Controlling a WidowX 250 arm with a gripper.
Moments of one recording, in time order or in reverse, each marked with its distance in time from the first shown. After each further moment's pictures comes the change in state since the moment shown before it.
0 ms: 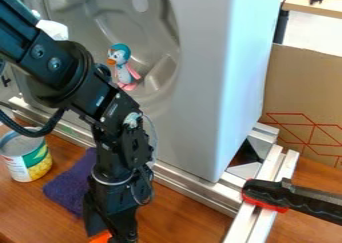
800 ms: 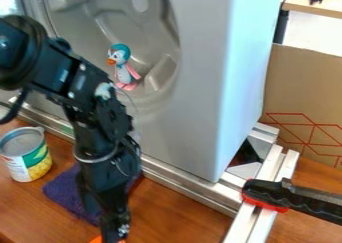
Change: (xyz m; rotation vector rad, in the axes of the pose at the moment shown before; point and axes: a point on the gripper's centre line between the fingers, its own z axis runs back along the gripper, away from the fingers) arm 0.003 0.003 0.023 -0.031 -0.143 -0.031
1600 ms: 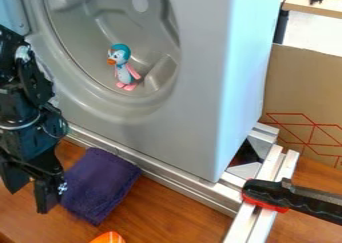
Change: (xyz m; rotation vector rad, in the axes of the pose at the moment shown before) arm -0.060 0.073 0.026 0.084 0.038 0.444
